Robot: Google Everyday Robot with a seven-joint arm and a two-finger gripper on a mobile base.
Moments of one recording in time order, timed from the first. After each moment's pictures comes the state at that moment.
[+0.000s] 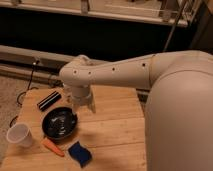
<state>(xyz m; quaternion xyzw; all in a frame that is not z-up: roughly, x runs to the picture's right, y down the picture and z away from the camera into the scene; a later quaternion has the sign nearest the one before) -0.107 0.102 0.703 -0.26 0.23 0.64 0.68</state>
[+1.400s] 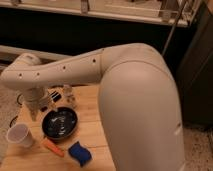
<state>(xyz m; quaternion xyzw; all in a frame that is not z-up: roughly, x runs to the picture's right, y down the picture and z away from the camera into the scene) -0.291 0.104 0.653 -0.31 0.12 0.45 0.83</state>
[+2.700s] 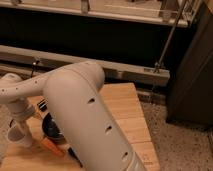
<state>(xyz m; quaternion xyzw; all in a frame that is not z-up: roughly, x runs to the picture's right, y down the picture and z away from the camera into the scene) -0.385 0.182 0.750 -0.36 0.14 0.30 0.87</state>
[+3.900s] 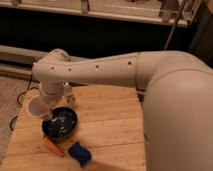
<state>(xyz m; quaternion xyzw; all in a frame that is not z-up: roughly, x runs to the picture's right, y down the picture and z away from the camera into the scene) -0.233 0.058 0.660 -0.34 0.00 0.53 0.78</state>
